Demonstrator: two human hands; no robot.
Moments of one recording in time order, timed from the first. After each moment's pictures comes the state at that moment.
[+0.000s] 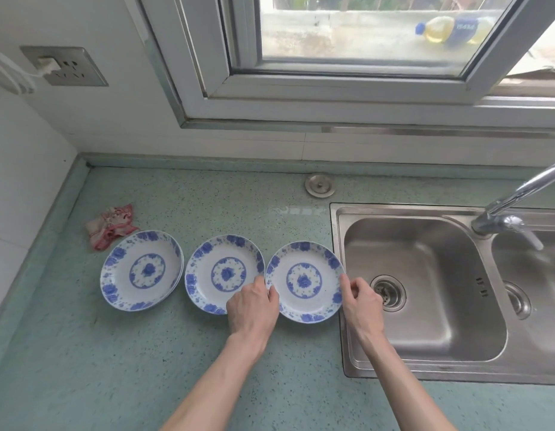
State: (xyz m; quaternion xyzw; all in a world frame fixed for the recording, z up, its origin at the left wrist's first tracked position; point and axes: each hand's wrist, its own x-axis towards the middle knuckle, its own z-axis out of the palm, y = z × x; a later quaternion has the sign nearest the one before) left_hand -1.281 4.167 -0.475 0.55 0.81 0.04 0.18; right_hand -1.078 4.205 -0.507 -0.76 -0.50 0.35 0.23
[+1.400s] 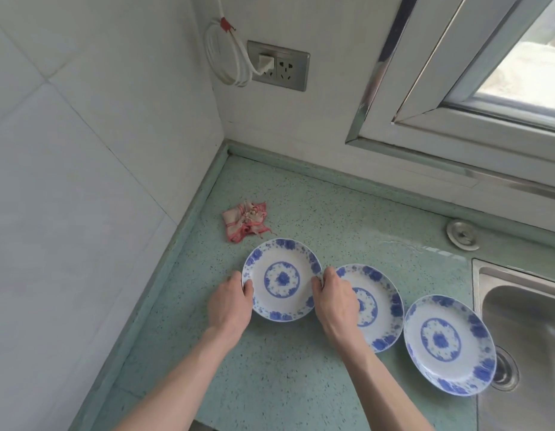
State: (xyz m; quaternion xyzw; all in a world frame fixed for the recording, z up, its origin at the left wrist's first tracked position) left_hand -1.592 4.117 -0.506 0.36 0.90 0.10 0.21; right_hand -1.415 4.209 -0.491 -0.65 -0.72 0.24 0.04
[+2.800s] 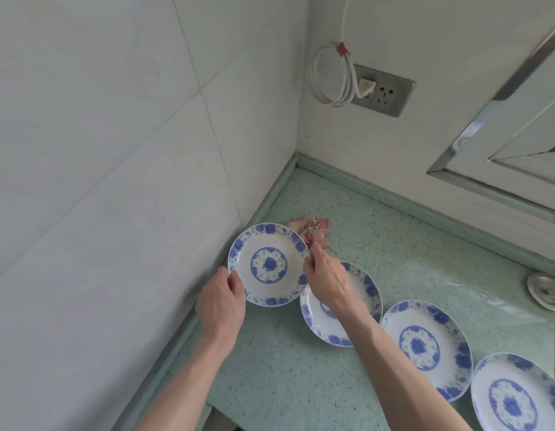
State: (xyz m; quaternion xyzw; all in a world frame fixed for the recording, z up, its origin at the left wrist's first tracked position) left_hand -1.691 4.055 -0.488 0.22 0.94 0.26 0.07; right_hand -1.560 4.227 -0.472 -0.44 -0.84 0.30 0.01
